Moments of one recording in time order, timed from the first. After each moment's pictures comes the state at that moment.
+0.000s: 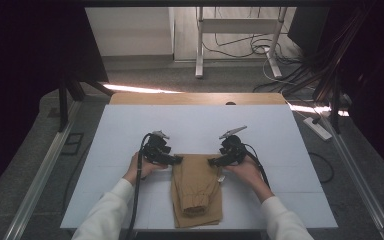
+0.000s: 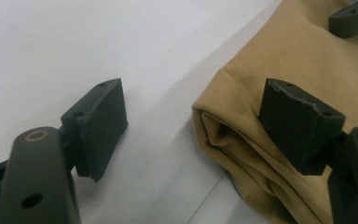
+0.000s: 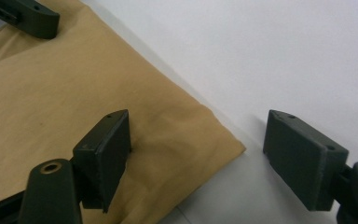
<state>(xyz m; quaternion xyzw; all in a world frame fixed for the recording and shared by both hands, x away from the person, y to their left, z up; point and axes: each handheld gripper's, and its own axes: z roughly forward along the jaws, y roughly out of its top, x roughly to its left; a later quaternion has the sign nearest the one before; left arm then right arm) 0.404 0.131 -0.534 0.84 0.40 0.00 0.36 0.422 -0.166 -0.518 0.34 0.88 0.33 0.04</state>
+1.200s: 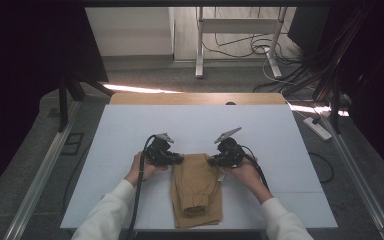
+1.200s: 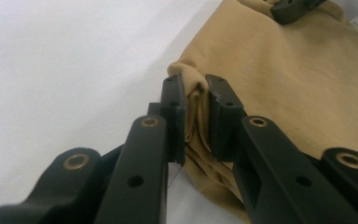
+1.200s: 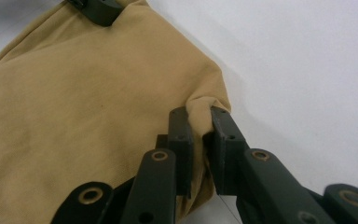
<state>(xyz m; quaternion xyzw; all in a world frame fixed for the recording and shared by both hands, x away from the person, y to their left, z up) 0.392 0.120 -0.522 0.87 0.34 0.00 0.36 0.406 -0.153 -0.505 0.29 0.90 0.32 0.03</state>
